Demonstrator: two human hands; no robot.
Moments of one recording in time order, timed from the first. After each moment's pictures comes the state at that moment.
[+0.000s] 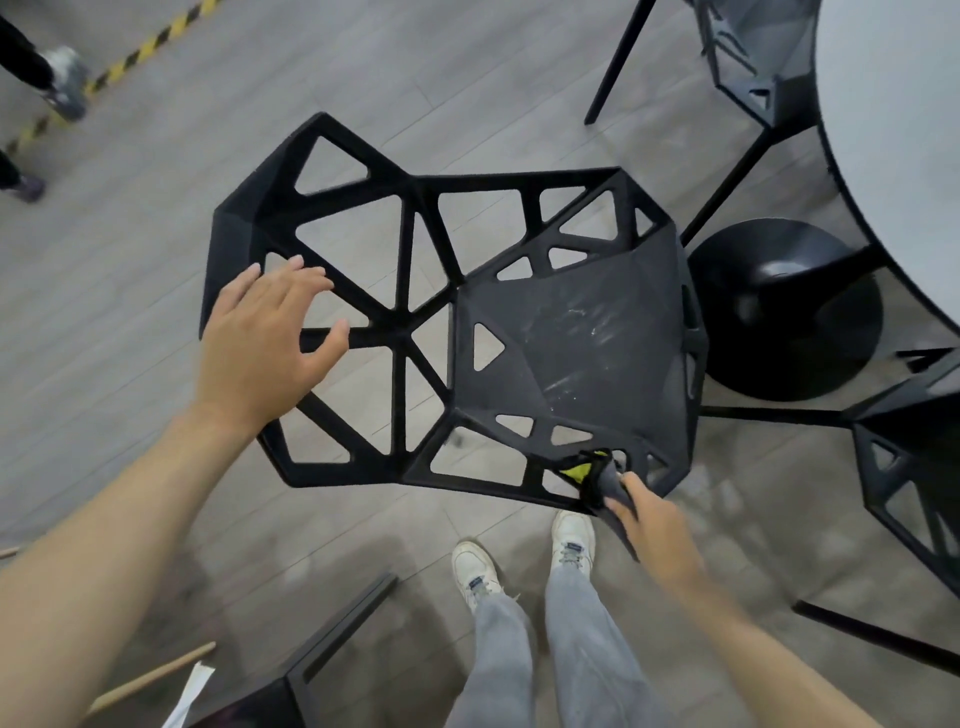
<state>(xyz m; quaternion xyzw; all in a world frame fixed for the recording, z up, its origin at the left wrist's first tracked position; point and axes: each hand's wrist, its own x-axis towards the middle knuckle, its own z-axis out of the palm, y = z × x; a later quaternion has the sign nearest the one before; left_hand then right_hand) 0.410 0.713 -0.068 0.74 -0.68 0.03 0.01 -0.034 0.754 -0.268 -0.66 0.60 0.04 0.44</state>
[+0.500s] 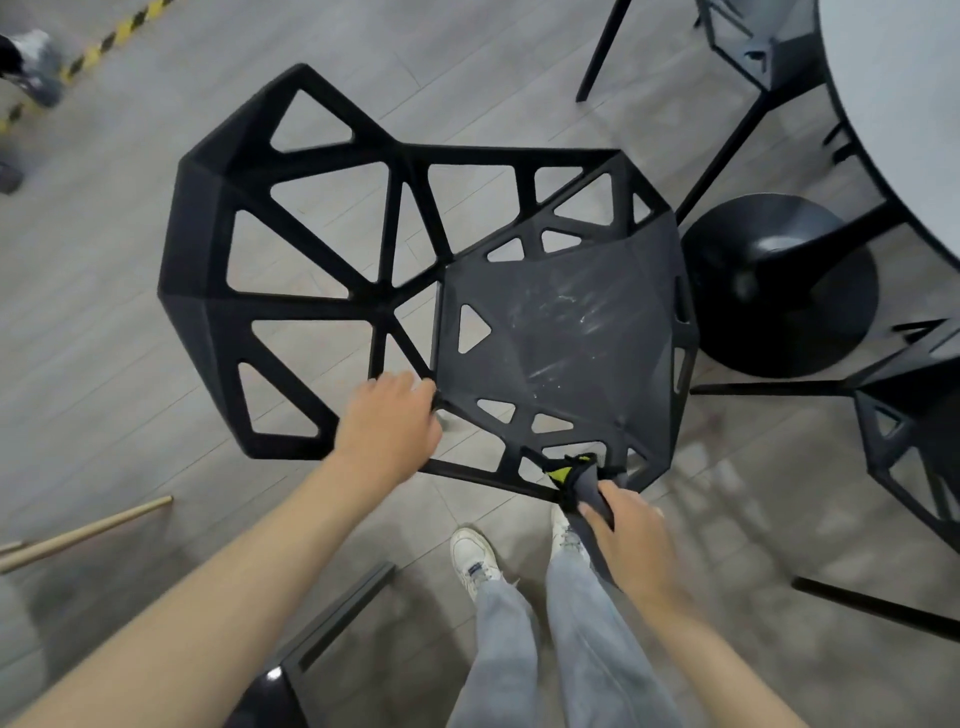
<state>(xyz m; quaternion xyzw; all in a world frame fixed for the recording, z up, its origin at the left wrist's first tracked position) 0.295 0.757 -0.142 0.70 -0.65 -0.14 -0.24 -0.012 0.806 -0.254 -0.69 0.63 0.02 0.36</state>
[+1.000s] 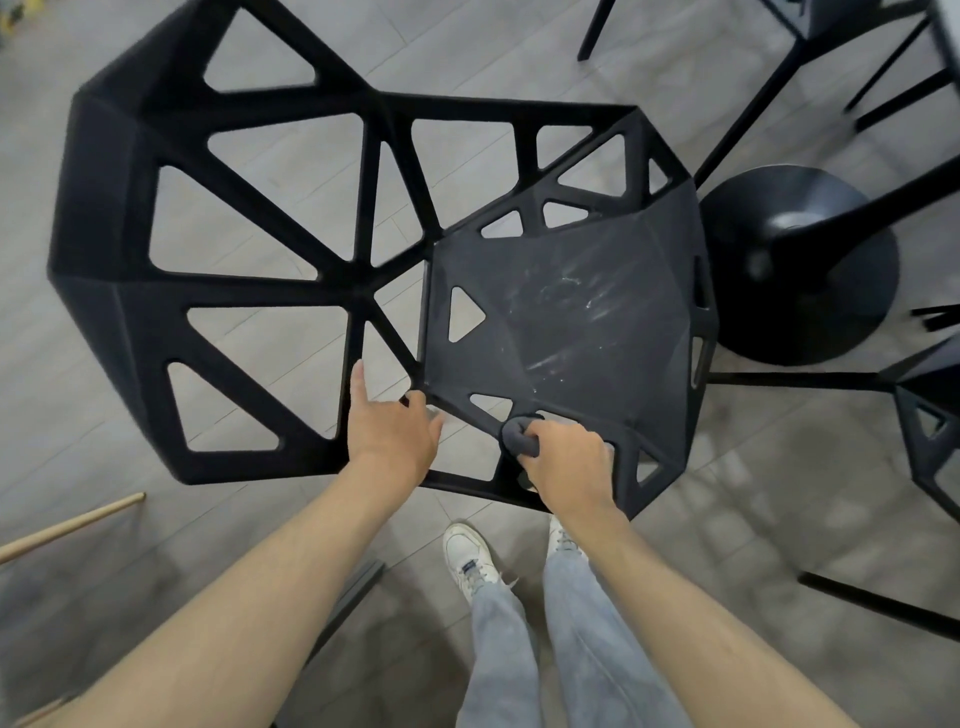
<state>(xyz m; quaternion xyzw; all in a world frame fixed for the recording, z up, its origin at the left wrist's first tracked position) 0.289 0.755 -0.223 0.66 -0.59 -0.13 -0.45 0.093 0.737 -0.279 -0.73 0.59 0.13 0.32</state>
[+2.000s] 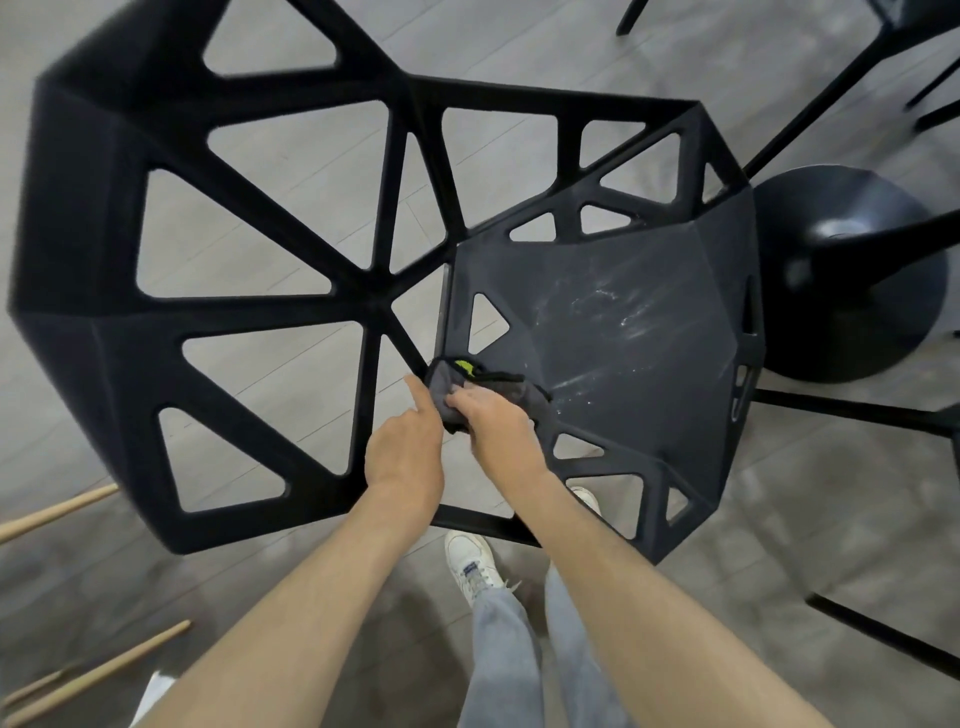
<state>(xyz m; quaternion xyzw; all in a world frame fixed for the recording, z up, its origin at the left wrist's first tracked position) 0.296 0.746 -0.241 0.77 -0.51 -0.24 -0.31 0.189 0.714 -0.339 -0.79 0.45 -0.03 0.42</state>
